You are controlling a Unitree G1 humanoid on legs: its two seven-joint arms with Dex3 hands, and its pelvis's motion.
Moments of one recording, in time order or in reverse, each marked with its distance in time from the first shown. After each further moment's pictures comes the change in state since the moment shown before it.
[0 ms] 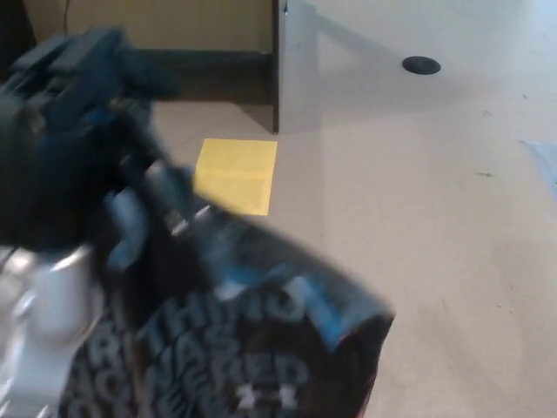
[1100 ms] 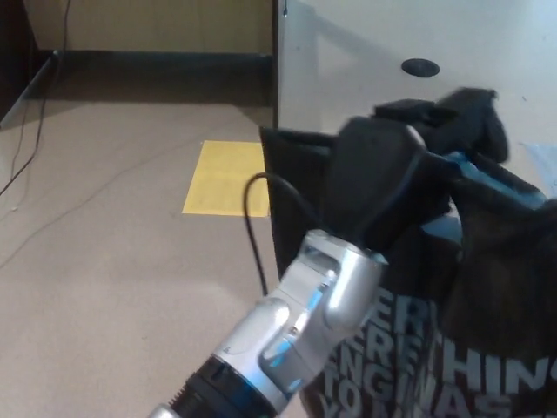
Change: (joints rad) left_arm -0.448 -0.407 -0.523 0.474 0.159 0.198 -0.001; right_arm 0.017 0.004 -0.009 -0.012 0.006 -0.007 -0.001
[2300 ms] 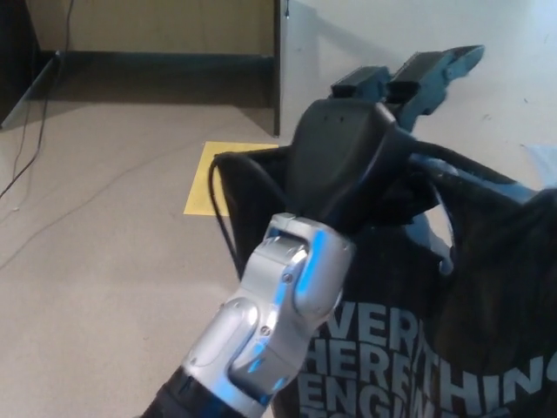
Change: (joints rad) left_arm 0.037 0.005 0.005 -0.203 0.039 0.211 -0.288; right_arm 0.021 0.000 -0.034 -0.004 0.004 -0.004 -0.017
